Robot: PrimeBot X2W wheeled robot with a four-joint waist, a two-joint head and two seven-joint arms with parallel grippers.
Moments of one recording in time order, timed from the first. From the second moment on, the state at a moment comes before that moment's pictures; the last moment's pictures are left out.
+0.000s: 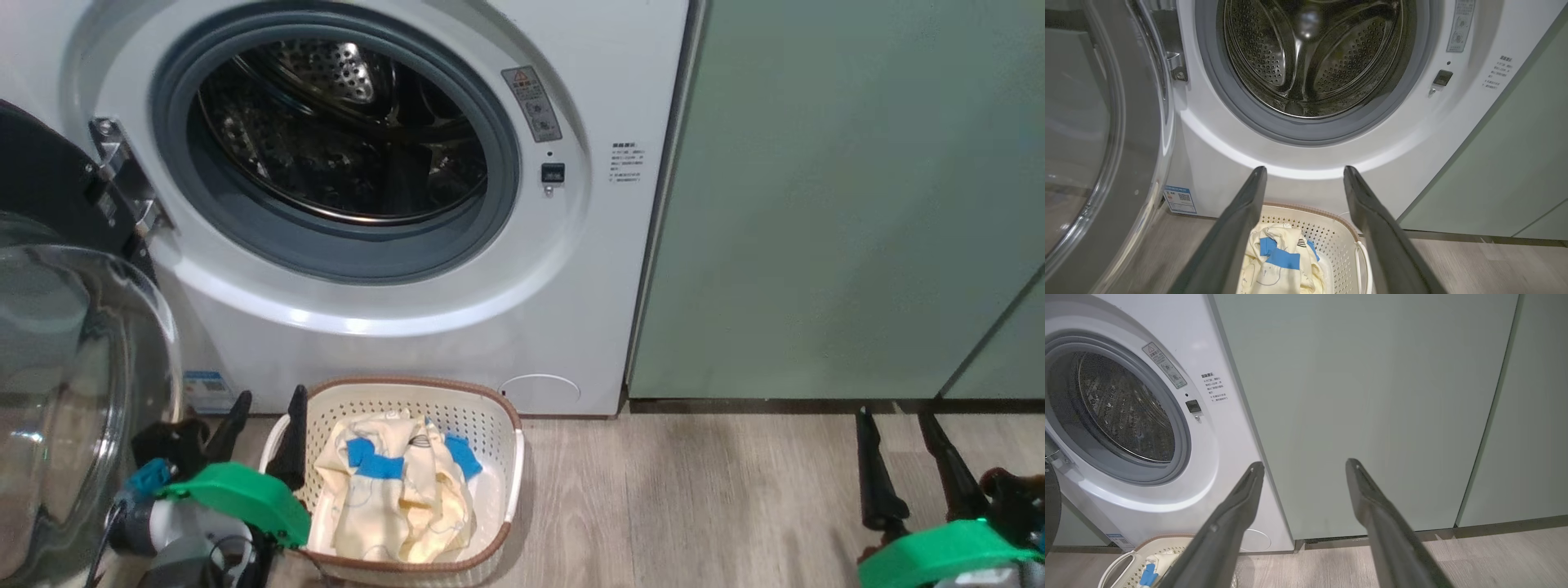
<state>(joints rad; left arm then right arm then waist) -0.14 0.16 0.01 0.49 -0.38 -0.10 -0.25 0.00 -0.06 0.03 0.25 0.23 0.13 -0.25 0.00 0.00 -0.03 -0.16</state>
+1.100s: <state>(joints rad) -0.10 0.15 0.06 0.47 -0.32 -0.13 -0.25 0.03 -0.06 0.01 0.25 0.23 0.13 -0.25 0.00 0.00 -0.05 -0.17</state>
